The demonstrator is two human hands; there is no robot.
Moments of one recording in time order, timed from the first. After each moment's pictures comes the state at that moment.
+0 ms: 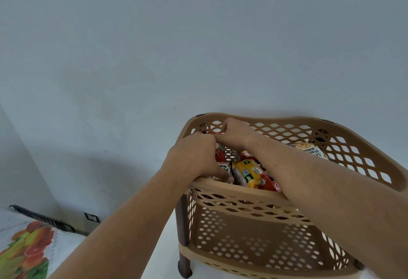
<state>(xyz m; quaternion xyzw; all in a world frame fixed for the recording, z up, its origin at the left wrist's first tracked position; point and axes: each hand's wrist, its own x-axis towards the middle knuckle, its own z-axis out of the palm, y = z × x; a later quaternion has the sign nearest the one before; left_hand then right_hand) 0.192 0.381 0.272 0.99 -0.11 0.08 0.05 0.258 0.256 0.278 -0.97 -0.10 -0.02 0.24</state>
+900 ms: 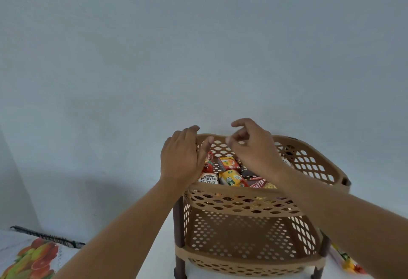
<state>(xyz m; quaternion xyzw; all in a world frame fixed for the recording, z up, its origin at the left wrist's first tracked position) 0.136 0.389 0.287 0.88 -0.12 0.41 0.22 0.122 0.206 0.319 -0.85 -0.16 -0.26 0.42</state>
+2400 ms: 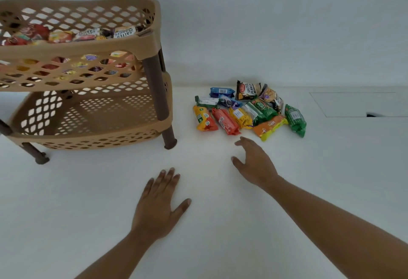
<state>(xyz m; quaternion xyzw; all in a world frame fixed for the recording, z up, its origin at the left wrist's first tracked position) -0.076 0.096 -0.044 0.97 -0.19 -0.02 0.13 -0.043 -0.201 0.008 -0.97 0.06 -0.01 0.24</state>
